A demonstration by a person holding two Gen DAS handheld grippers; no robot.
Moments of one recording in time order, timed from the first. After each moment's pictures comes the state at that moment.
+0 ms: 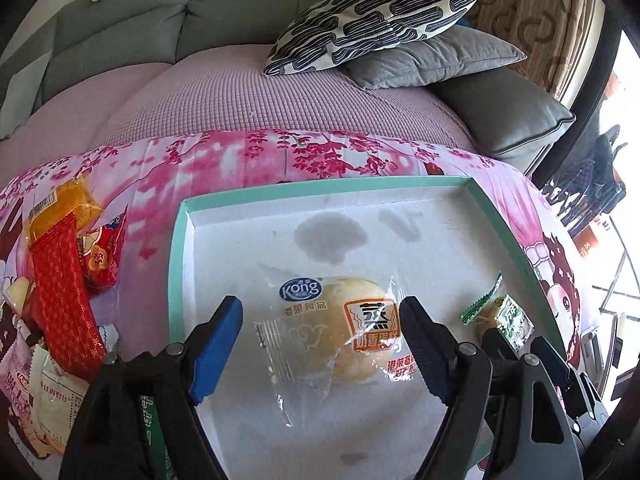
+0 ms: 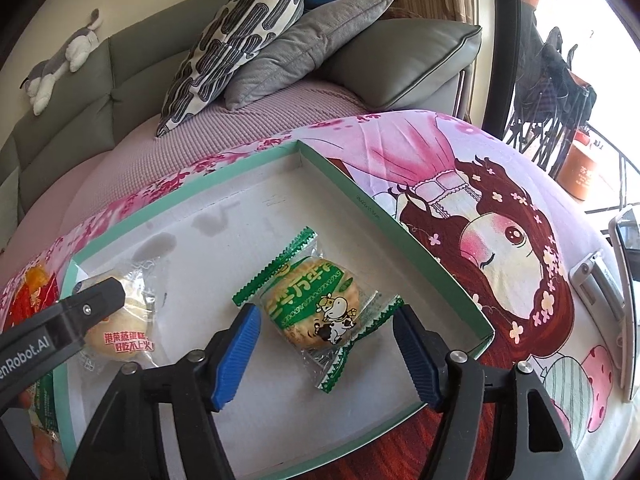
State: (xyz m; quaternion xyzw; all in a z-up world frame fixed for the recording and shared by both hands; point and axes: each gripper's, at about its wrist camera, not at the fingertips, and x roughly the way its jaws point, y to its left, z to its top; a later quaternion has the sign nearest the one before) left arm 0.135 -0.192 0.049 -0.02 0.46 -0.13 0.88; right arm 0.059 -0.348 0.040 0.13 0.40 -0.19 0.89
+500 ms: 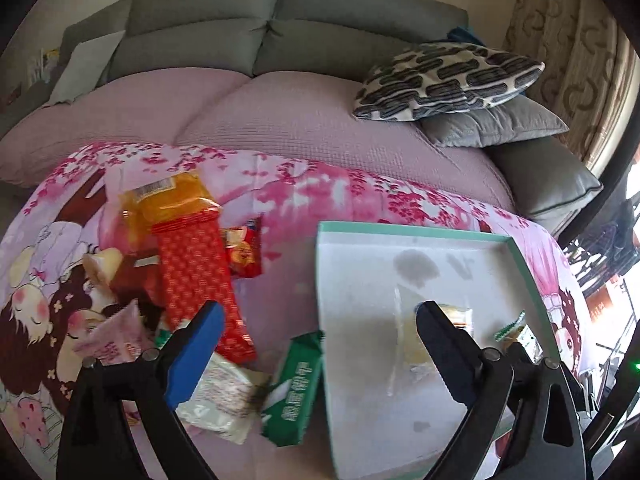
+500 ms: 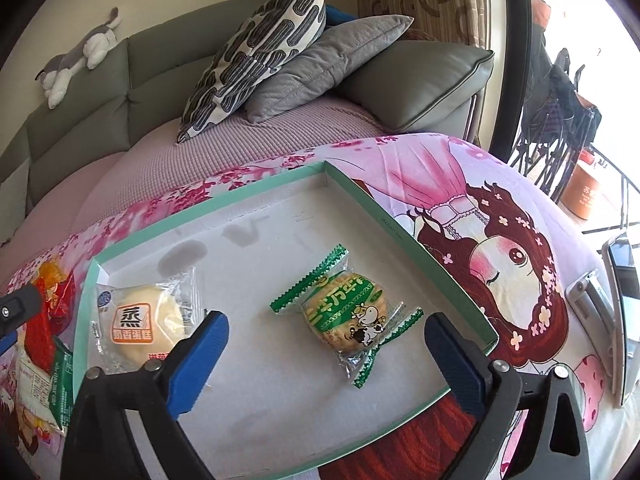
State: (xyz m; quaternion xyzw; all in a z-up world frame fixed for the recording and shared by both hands) left arm 0.108 -0.097 0.088 -0.08 0.43 -0.03 0.90; right arm 0.057 -0.325 0.059 0.11 0.38 -0.18 0.90
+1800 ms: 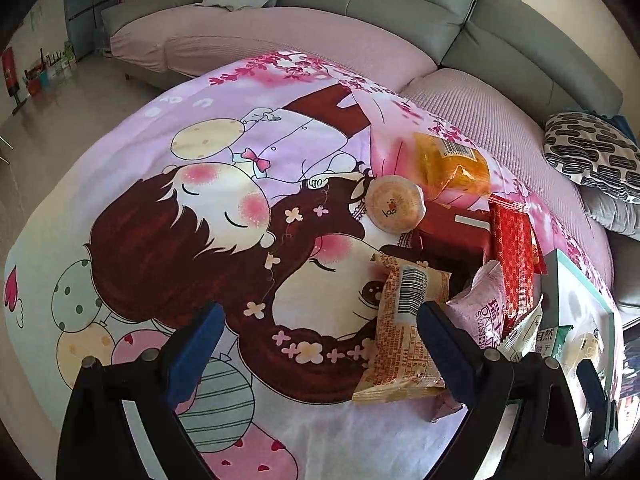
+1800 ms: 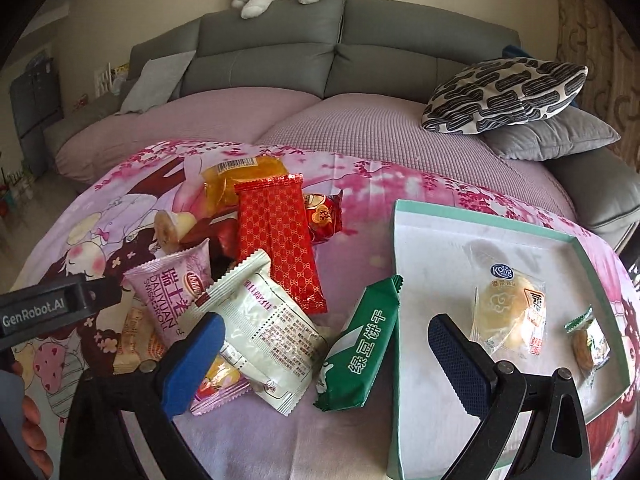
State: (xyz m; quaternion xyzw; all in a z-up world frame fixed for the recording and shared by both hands) left arm 0.051 0.097 0.049 -0.20 0.47 0.17 0.84; right arm 0.065 -0.094 0.064 -0.04 0.38 0.07 0.92
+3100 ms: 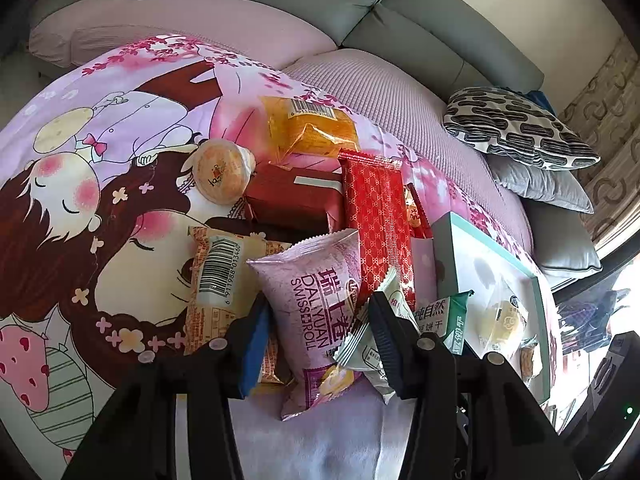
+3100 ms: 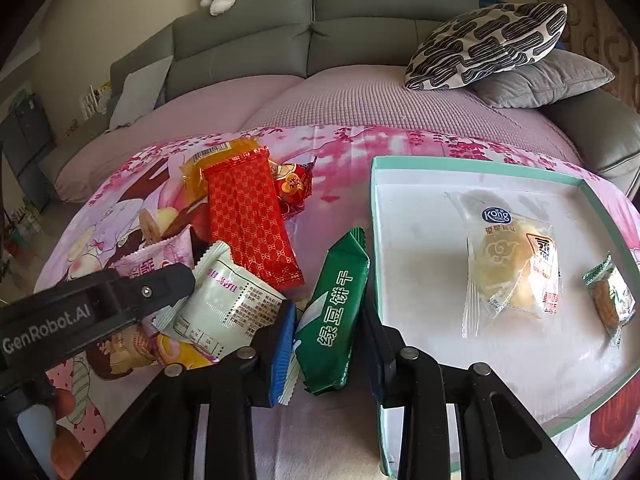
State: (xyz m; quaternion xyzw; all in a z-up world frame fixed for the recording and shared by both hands) left arm 0.078 0.033 0.040 -0.24 0.46 -0.01 0.86; right arm 0.072 -0.120 0.047 0.02 0.42 0.07 0.90
